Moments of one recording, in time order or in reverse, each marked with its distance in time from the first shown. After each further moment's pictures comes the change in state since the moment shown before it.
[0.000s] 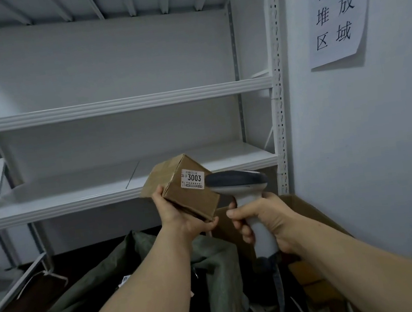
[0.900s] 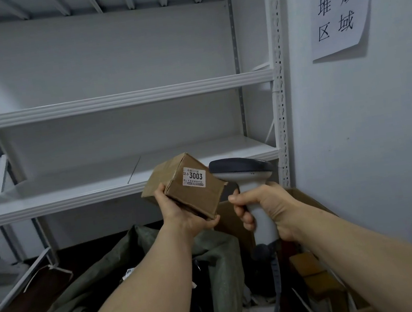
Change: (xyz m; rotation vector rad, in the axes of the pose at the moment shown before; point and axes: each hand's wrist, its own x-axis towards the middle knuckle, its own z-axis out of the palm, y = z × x) left_hand 0.000 -0.003 -0.008 0.009 0.083 -0.003; right_hand 0.003 -0.002 0.000 0.046 0.004 -0.007
